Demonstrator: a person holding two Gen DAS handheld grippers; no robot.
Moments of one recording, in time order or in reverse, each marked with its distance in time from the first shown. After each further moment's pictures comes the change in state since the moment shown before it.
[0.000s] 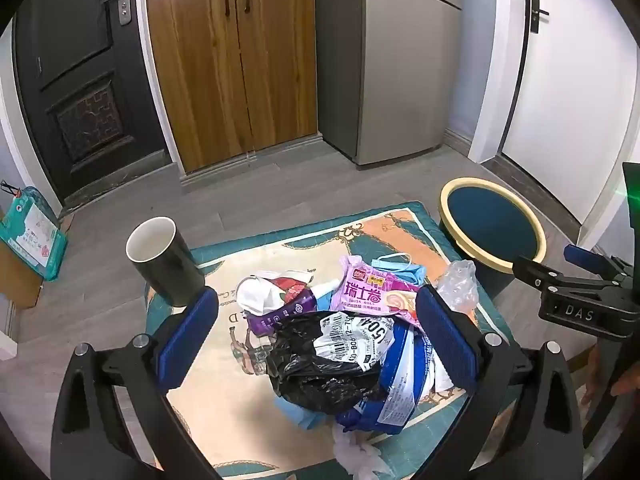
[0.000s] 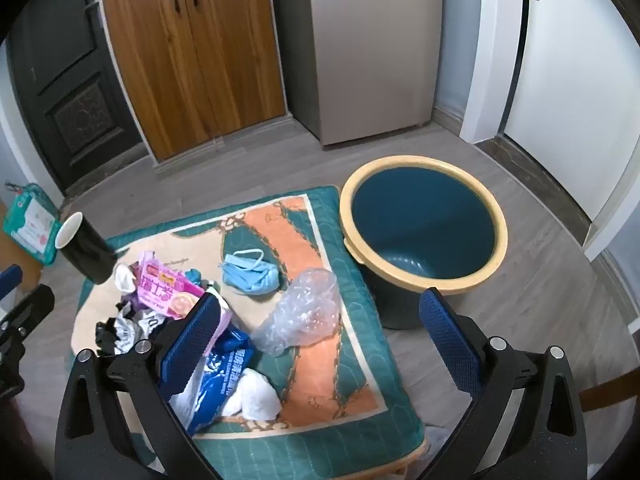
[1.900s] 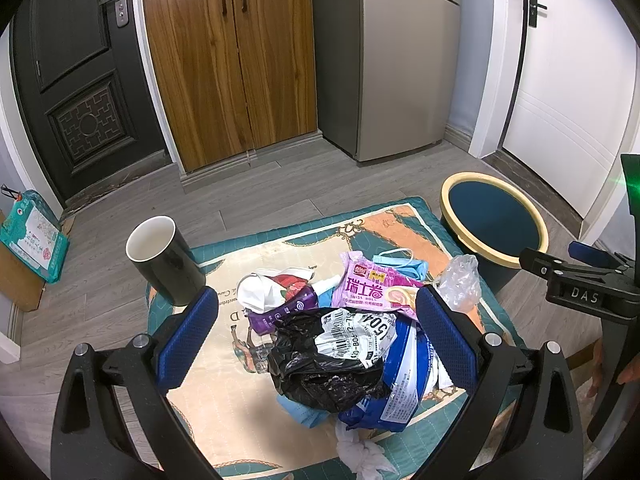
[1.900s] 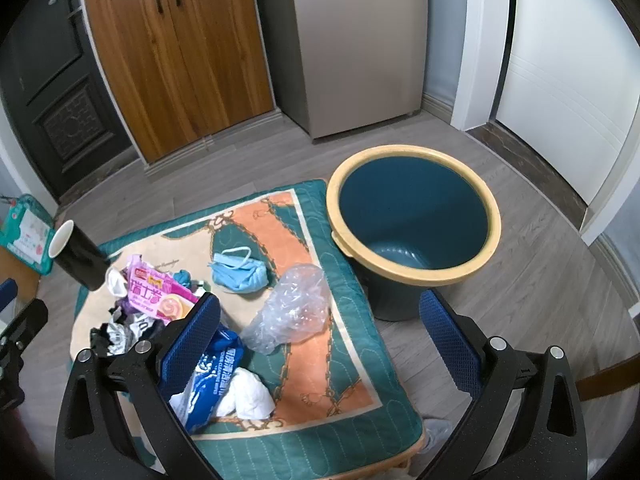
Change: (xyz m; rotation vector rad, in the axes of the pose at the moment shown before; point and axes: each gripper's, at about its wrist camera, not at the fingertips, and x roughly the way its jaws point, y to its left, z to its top) left arm -0.001 0.003 -0.004 0.014 0.009 0.011; right arm 0.007 -0.010 0.000 0.044 0.028 -0.009
